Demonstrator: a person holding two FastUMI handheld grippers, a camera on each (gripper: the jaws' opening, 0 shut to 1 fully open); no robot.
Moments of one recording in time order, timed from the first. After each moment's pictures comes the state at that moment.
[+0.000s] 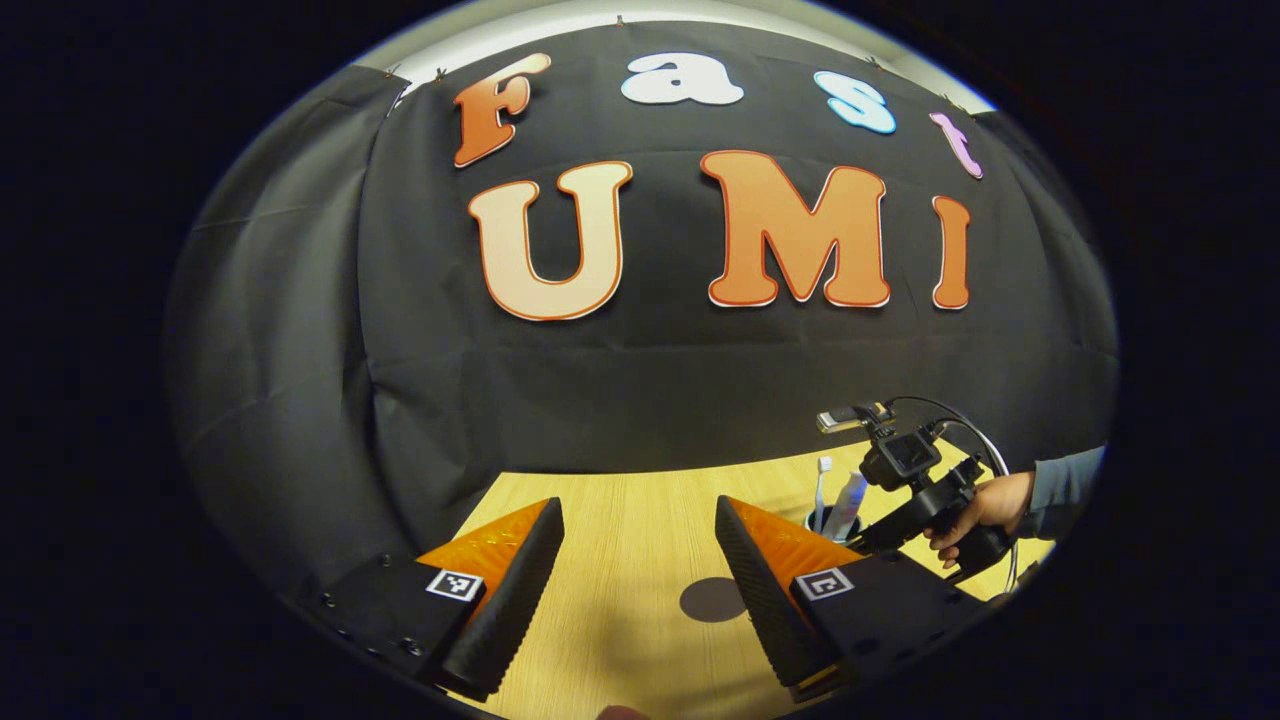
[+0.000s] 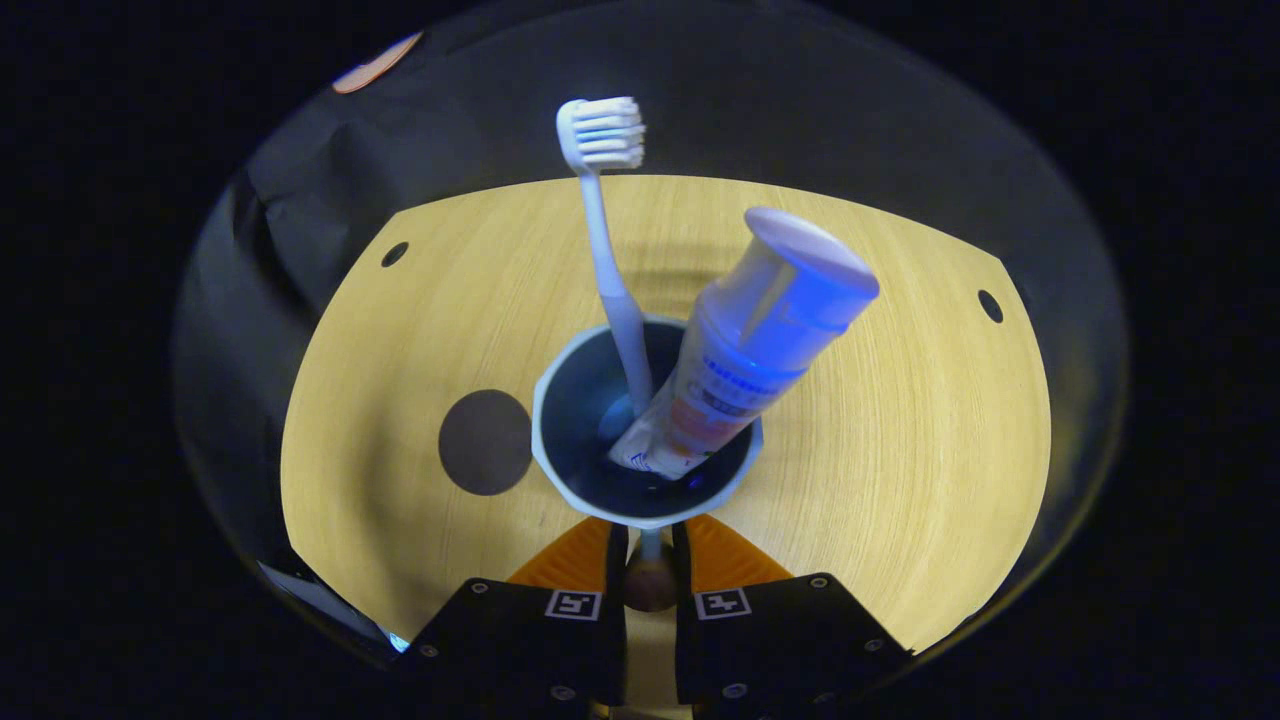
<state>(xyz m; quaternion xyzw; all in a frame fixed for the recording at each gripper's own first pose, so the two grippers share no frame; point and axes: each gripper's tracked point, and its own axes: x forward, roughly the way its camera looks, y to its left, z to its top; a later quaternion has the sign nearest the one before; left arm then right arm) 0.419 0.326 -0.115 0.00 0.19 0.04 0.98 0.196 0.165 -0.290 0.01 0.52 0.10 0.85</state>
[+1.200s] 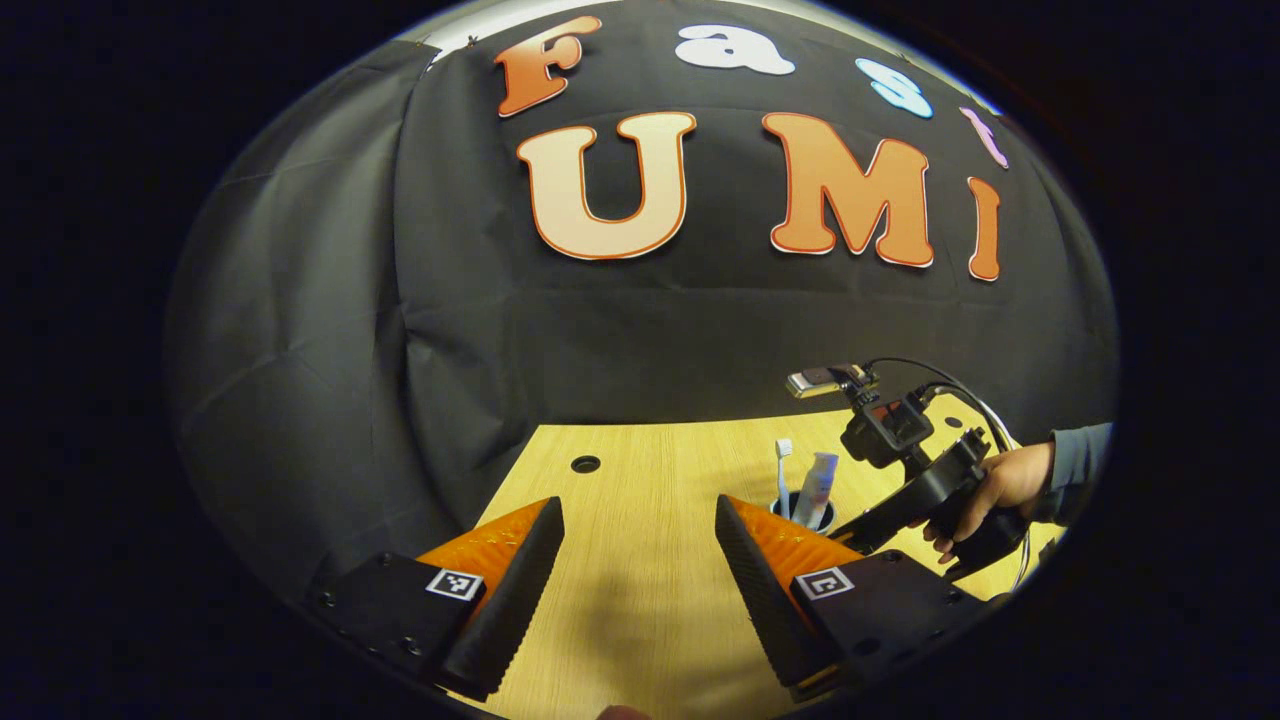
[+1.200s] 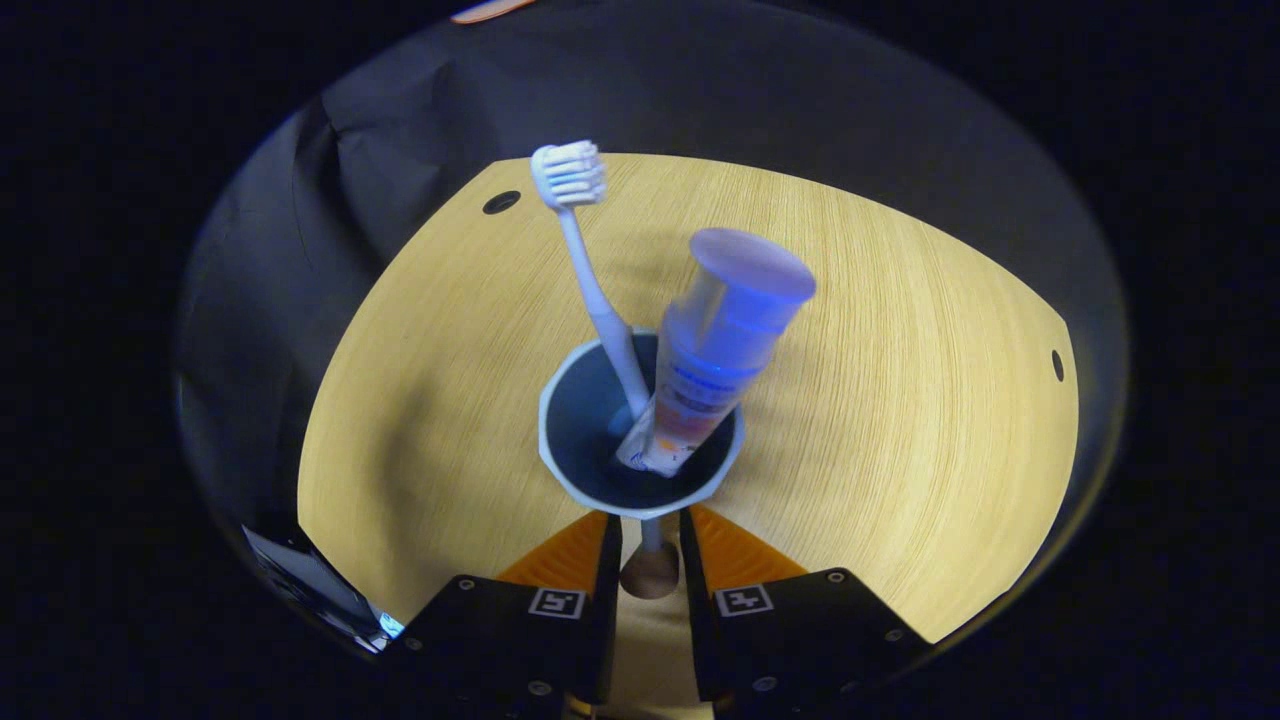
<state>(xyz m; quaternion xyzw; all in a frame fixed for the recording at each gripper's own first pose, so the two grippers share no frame) 0.395 0.407 -0.169 -0.01 0.25 0.05 0.97 0.180 0.285 -0.283 -0.03 0.51 0.17 0.84</state>
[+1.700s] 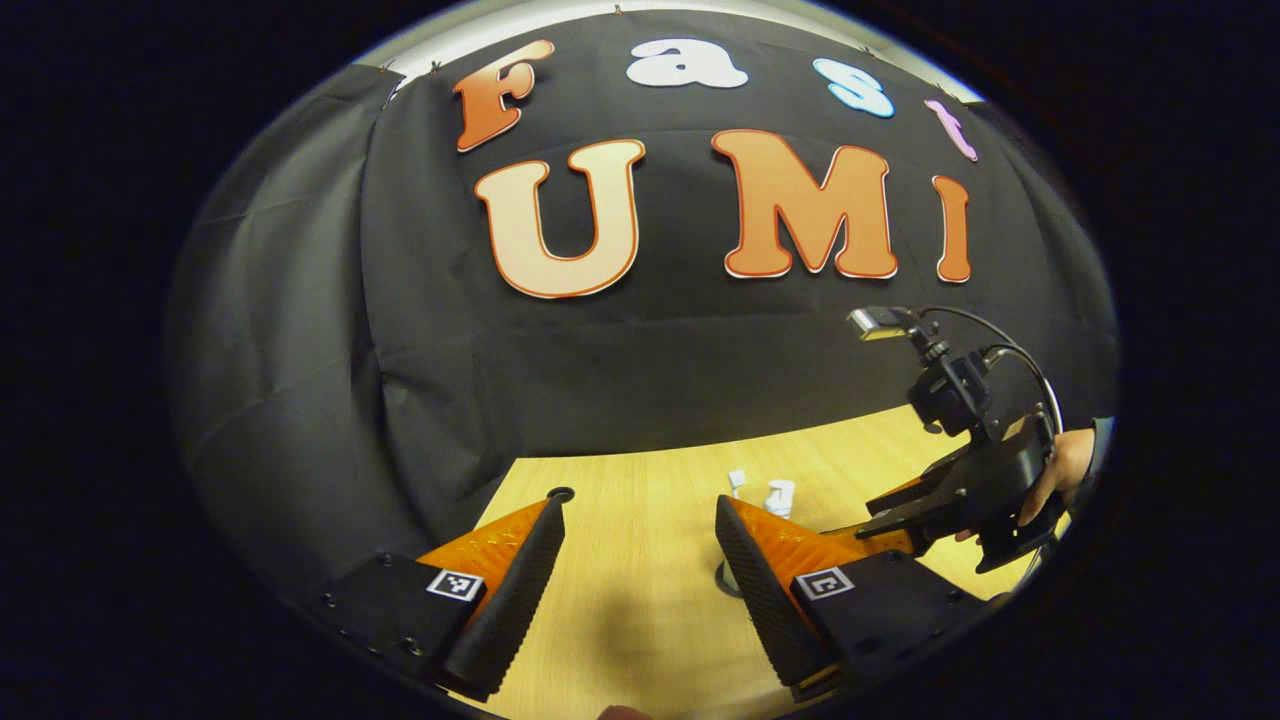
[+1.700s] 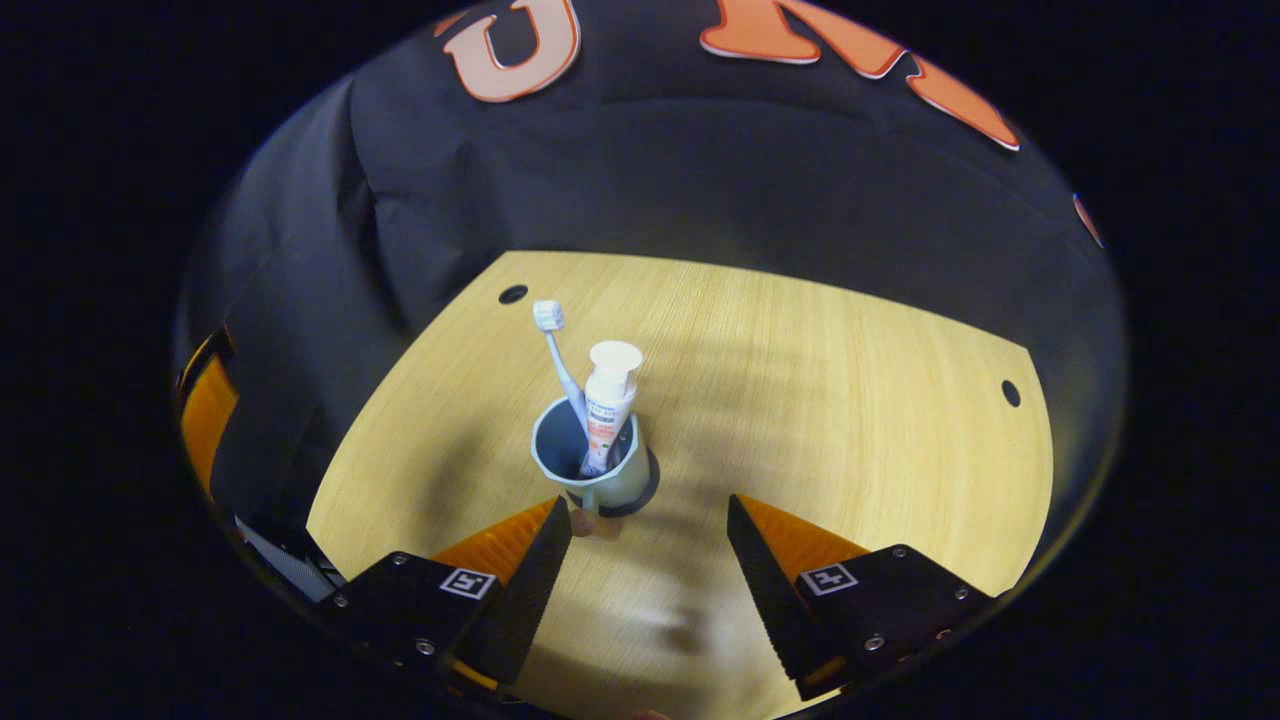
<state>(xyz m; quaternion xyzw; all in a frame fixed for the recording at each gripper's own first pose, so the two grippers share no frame) 0.409 0.351 -0.127 0.01 0.21 0.02 0.98 0.170 0.220 -0.200 0.01 0.37 0.17 0.91</state>
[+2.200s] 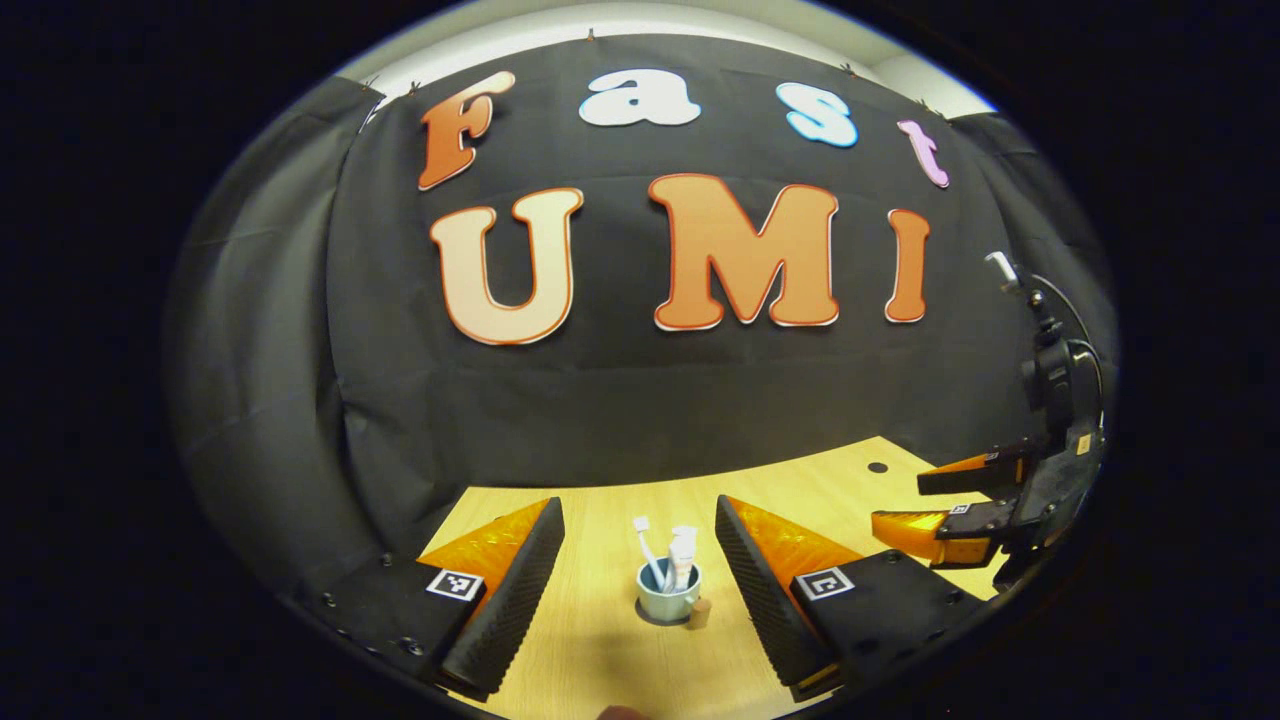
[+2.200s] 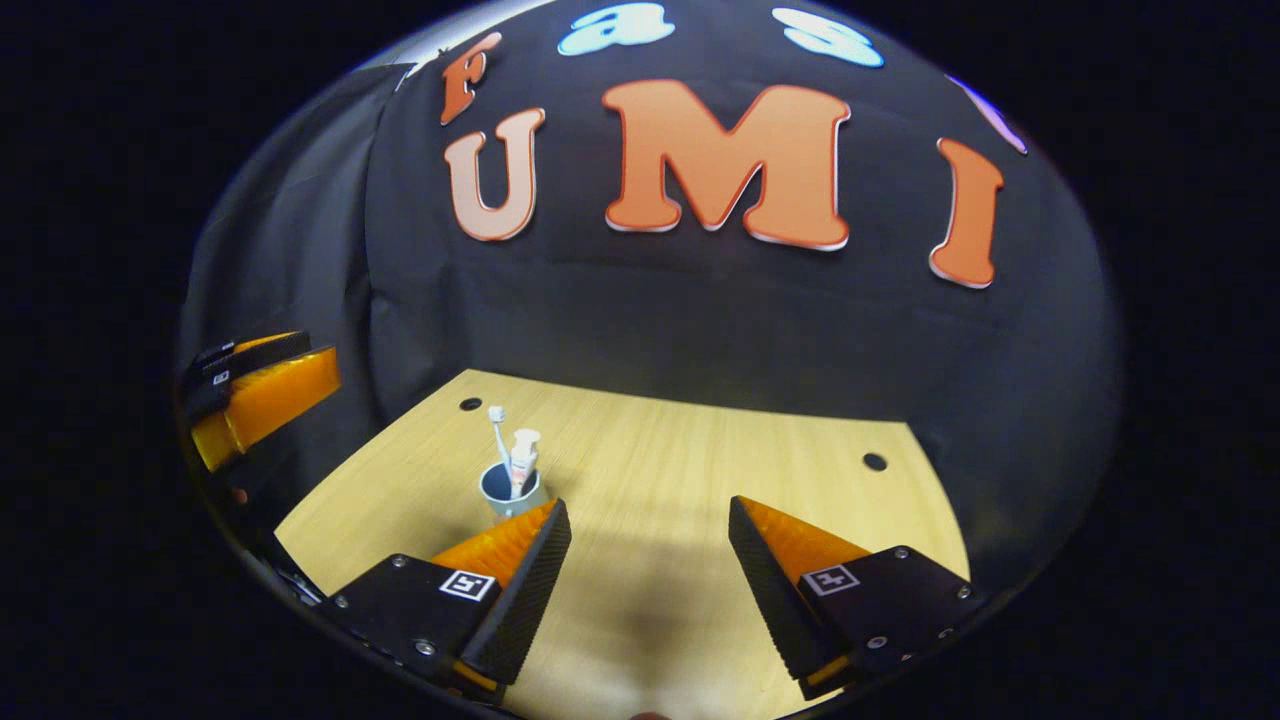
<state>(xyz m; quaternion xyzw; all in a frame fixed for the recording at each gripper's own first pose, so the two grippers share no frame) 0.407 0.257 -0.058 0.00 0.15 -0.02 0.99 0.103 0.086 -0.100 -0.01 0.15 0.08 0.98</state>
